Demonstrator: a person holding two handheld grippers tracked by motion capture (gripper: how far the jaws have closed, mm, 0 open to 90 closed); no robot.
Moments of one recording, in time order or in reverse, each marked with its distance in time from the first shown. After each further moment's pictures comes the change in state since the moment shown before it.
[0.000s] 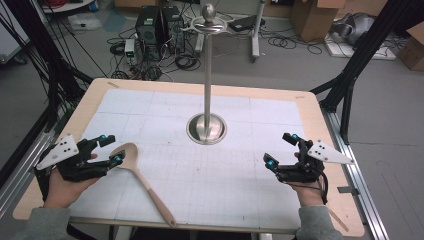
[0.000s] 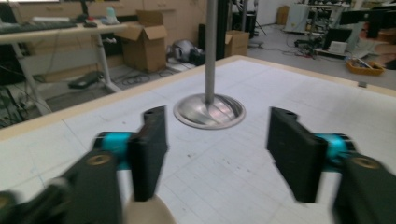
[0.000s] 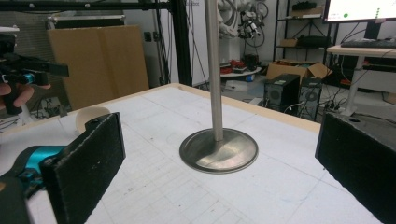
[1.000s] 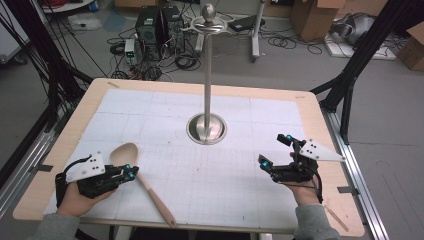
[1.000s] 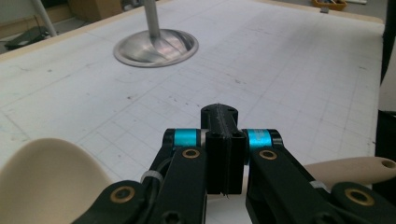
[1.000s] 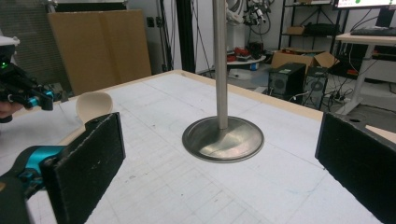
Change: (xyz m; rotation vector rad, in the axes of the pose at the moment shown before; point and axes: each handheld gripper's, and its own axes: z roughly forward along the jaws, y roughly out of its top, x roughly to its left) left arm -0.032 -0.036 0.020 0.217 -0.158 0.055; right arm 0.002 -0.006 0.011 0.057 0.016 -0.014
